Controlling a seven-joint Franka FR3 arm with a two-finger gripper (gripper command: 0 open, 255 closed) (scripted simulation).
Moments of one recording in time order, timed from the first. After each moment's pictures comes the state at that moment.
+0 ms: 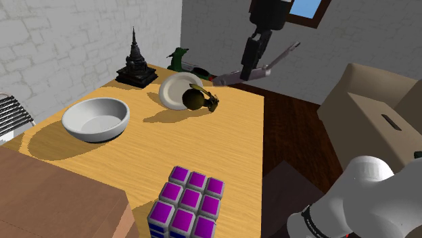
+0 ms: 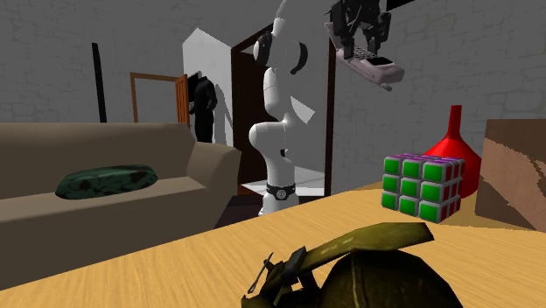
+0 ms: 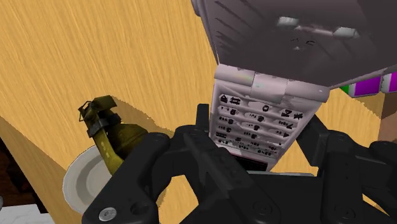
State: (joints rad) arm 0.24 -0.39 0.11 -1.82 0.03 1.46 -0.08
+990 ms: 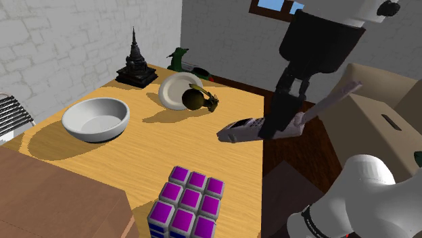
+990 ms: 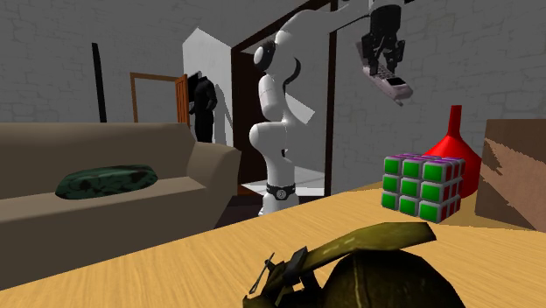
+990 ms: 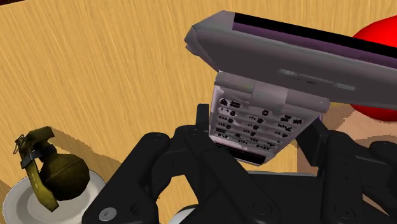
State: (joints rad) arm 0.35 -0.60 0.34 -1.95 0.18 1.40 0.23
